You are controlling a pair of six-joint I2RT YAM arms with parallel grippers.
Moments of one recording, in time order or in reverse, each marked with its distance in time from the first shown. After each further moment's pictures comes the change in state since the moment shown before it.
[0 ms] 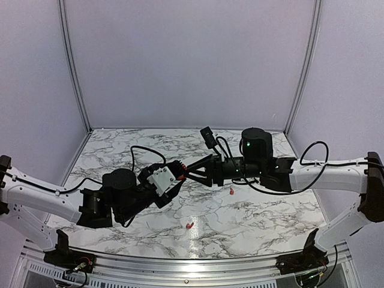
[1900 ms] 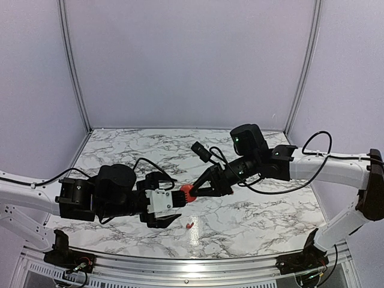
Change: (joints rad) left arm -0.029 -0.154 0.100 -0.584 0.301 0.141; right arm -0.014 0.027 0.156 -0.478 -0.261 -0.242
